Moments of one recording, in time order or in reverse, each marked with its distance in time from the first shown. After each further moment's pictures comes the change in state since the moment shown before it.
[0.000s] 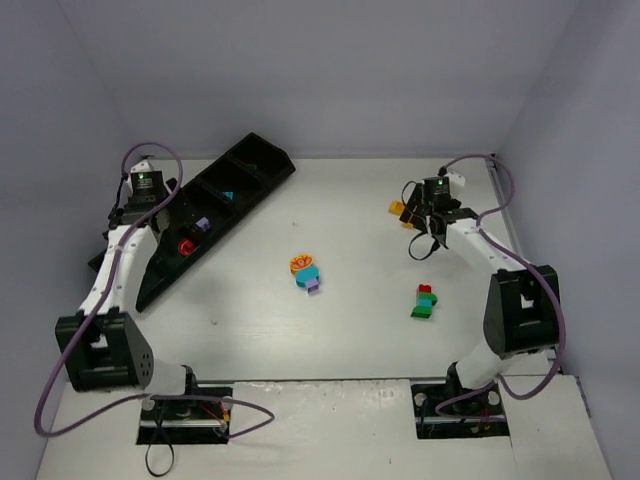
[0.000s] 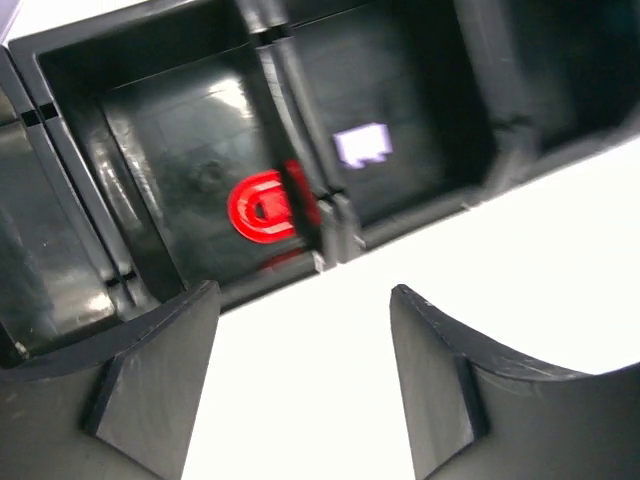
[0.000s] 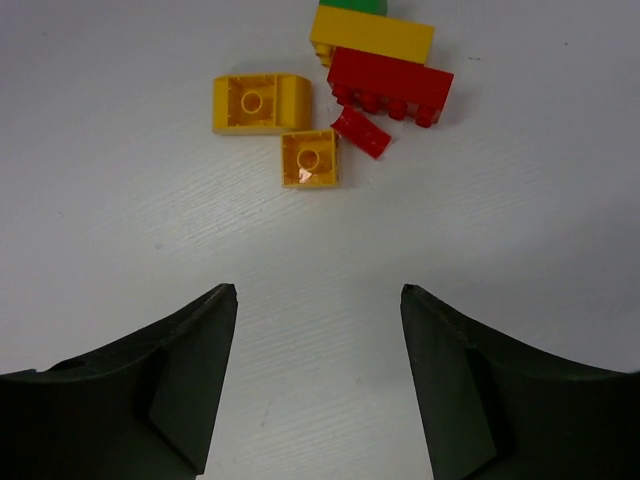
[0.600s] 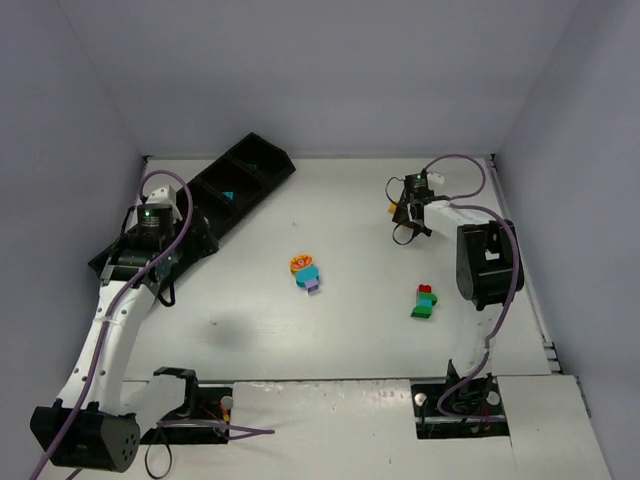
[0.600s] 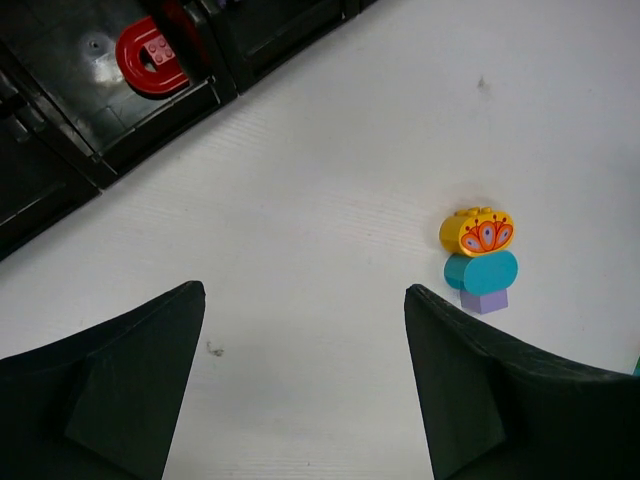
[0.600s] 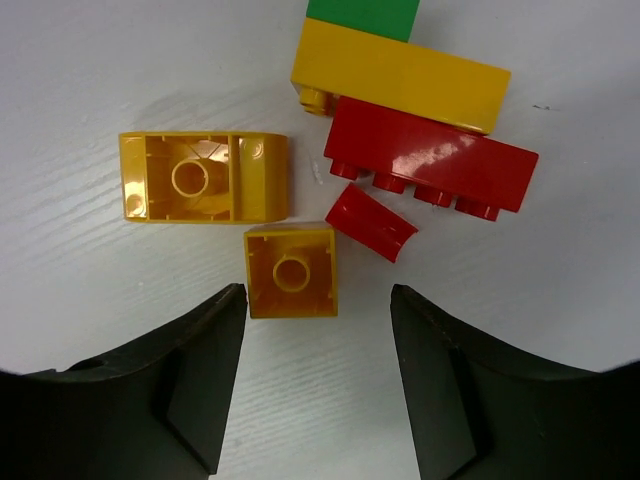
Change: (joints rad) left arm -0.170 -0.430 -0.160 -0.186 0.115 0.005; right arm 0.000 0.427 0.248 0.017 0.080 -0.052
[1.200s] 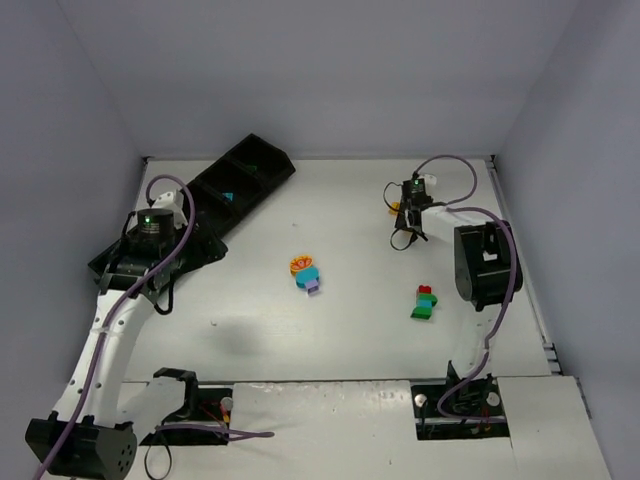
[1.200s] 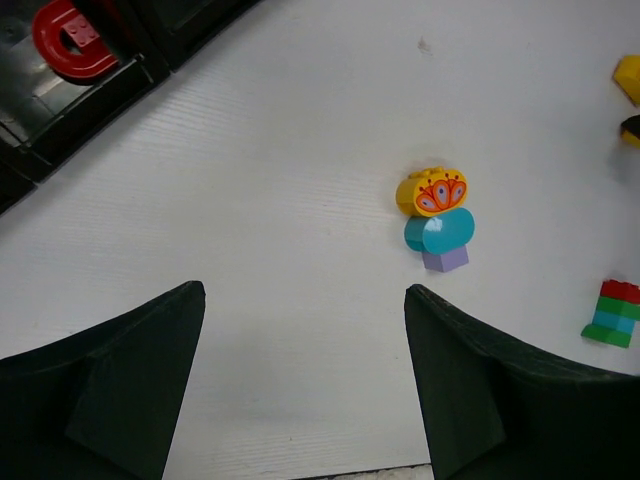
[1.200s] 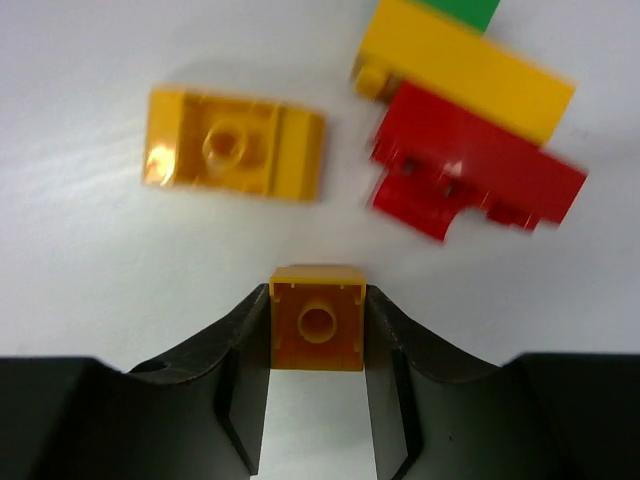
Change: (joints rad) left arm -0.025 -0.053 -0.017 -0.025 0.084 0.002; right arm 0.014 0.033 -0.021 0.101 -0.006 -0.132
